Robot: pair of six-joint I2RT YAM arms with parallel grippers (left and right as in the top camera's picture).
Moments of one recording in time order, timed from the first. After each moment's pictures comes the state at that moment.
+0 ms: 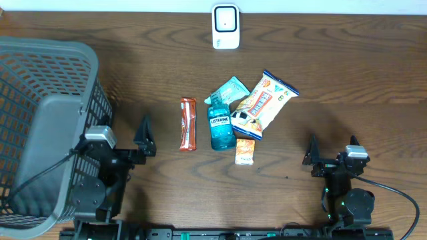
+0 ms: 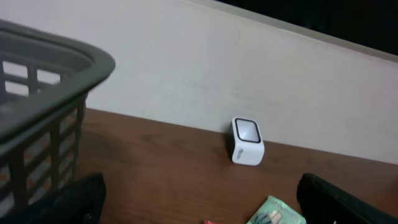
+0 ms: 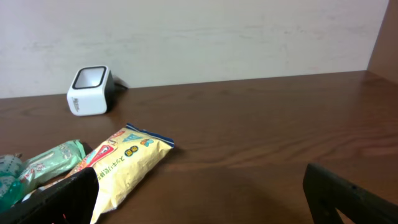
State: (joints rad) left arm -0.07 0.31 0.33 -0.03 0.06 -0.27; right arm 0.03 0.01 0.01 -0.07 0.06 0.09
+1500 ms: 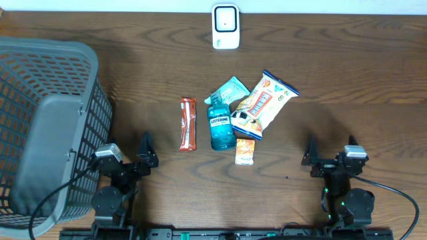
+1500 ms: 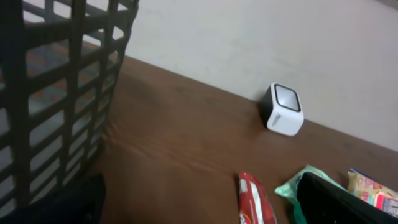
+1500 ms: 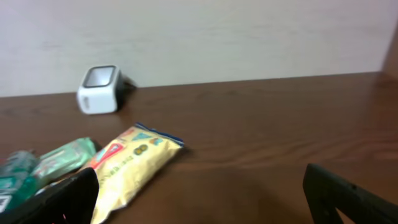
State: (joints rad) left arm -0.07 0.02 0.01 -0.10 -0.05 -0.37; right arm 0.03 0.01 0.01 -0.06 0.01 0.09
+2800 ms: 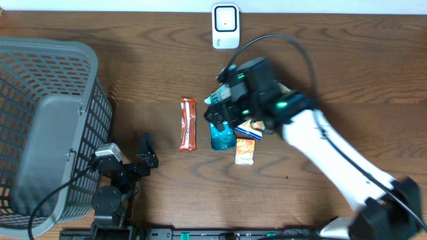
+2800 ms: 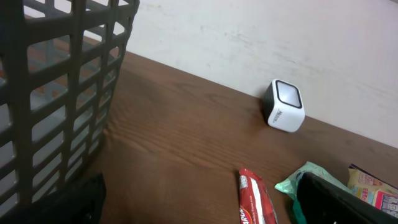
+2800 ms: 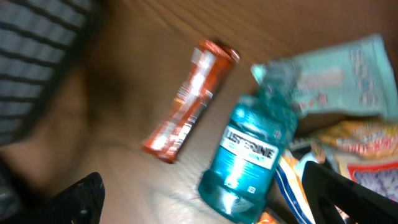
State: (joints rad) left arm -0.07 0.02 0.03 -0.12 -0.05 -0.37; right arm 0.60 1.62 1.28 -0.62 -0.26 0.18
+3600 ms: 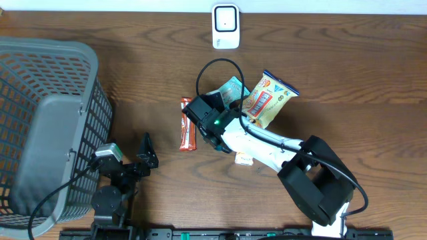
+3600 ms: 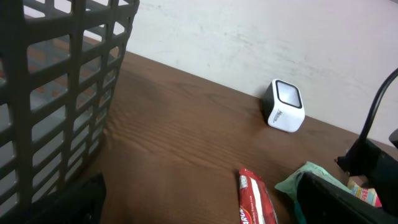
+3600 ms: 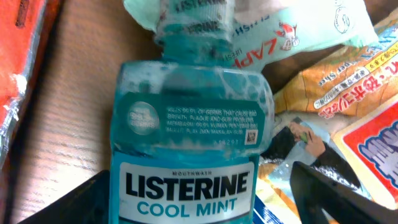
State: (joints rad) left arm -0.07 0.02 0.03 -0.12 -0.05 -0.37; right arm 0.83 1.99 1.31 -0.60 0.42 0.46
